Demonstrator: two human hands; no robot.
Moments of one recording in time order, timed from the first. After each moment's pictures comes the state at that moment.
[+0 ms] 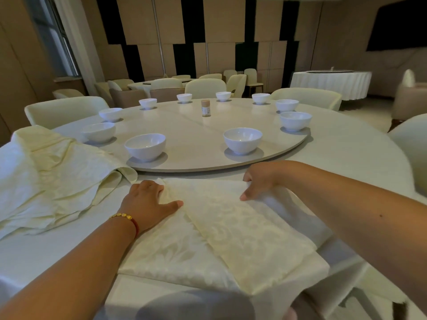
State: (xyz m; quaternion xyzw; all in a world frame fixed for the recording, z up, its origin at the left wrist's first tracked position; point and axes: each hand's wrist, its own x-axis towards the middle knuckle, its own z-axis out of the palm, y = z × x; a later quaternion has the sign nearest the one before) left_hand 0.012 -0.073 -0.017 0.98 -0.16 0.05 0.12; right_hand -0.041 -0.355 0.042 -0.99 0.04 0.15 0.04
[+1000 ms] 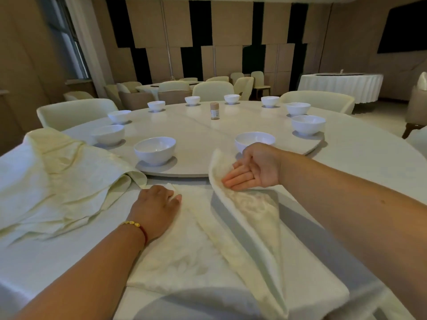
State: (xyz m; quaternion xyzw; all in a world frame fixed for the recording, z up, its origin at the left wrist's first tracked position) left_hand 0.020 -0.066 -0.015 0.97 -0.16 0.04 0.16; right_hand -0.012 -0.331 0.063 -0.69 0.13 0.16 0.70
